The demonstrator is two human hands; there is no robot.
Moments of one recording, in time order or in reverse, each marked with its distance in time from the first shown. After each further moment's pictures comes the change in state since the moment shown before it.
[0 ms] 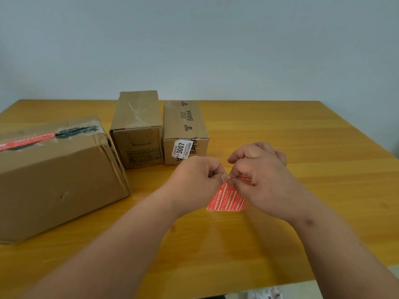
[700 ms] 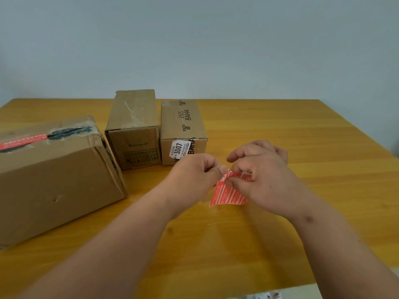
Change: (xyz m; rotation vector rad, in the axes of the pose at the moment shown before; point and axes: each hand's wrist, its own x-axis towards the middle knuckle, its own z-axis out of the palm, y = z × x) left_hand 0.006 -0.001 -0.001 -0.197 0.004 -0.075; right_hand 0.008 0.003 -0.003 -0.016 -0.001 0.044
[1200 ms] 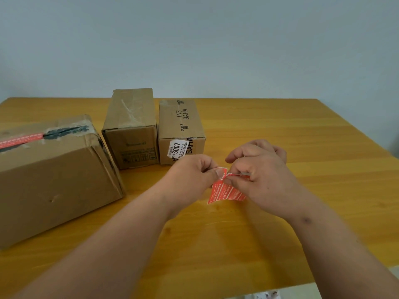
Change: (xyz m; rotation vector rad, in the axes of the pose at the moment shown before) left_hand 0.002 -0.001 0.000 -0.037 -0.024 -0.054; right_hand -0.001 0.005 0.005 0.005 0.058 -0.057
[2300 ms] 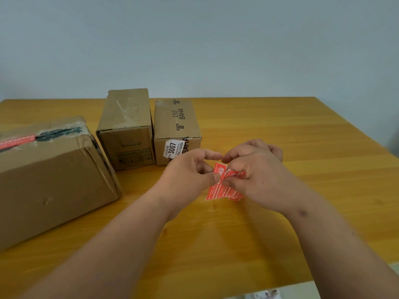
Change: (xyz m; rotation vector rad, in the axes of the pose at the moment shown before) left_hand 0.003 -0.004 0.005 -0.132 0.042 0.026; right_hand 0.004 0.003 -0.004 -0.064 -0.118 0.060
